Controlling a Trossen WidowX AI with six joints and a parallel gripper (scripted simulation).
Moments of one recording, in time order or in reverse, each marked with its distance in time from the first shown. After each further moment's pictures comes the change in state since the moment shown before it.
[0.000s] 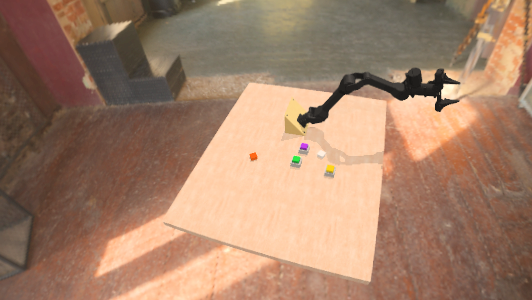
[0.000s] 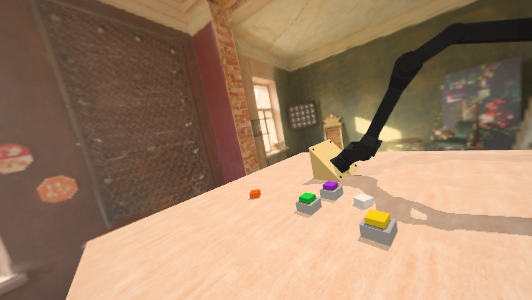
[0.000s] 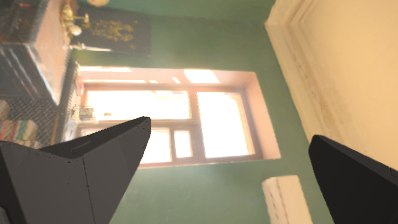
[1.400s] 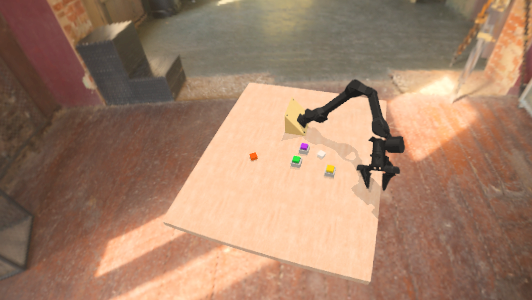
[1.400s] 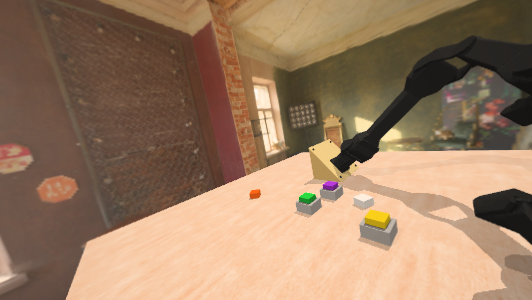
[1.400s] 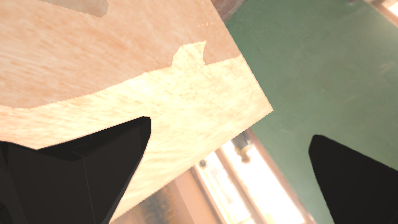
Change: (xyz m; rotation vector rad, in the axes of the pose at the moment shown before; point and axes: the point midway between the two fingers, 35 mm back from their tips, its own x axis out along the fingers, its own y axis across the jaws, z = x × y) arm -0.189 0.220 -0.407 -0.439 0.703 1.233
